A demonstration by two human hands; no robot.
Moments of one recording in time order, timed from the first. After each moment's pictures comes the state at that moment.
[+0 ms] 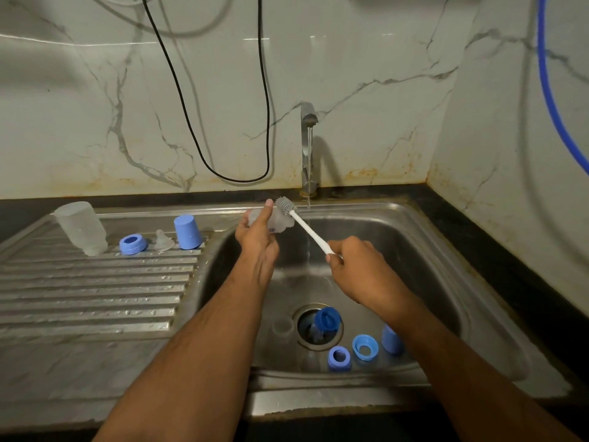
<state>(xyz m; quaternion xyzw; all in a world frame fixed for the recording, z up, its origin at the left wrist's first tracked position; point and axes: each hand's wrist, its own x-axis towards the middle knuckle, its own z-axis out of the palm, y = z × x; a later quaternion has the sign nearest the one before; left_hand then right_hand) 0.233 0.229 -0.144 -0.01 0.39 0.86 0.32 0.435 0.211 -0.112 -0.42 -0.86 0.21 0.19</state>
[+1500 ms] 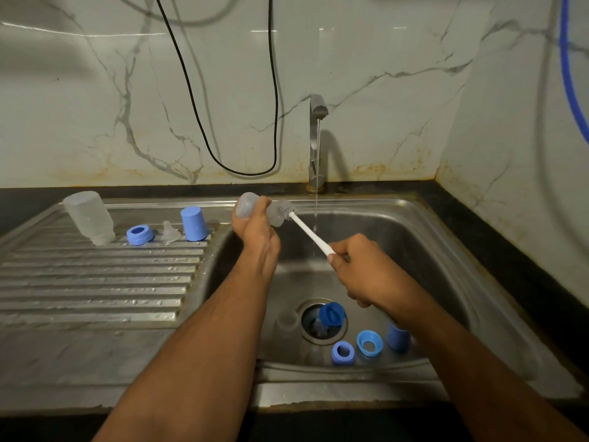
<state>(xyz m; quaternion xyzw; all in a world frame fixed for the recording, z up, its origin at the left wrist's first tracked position) 0.222 0.228 -0.146 0.03 0.42 0.88 0.20 0.436 0.197 -0.103 -0.42 -0.85 0.29 0.15</state>
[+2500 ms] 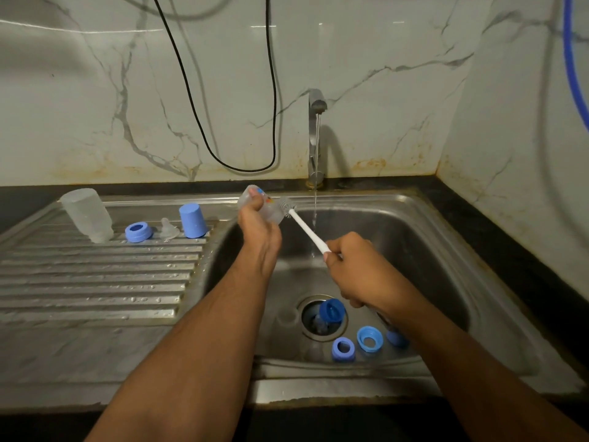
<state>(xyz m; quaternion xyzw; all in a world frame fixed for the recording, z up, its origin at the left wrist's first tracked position) 0.218 0.231 -0.154 0.11 0.30 0.89 0.31 0.431 0.193 -0.108 -0.42 -0.85 0.29 0.17</state>
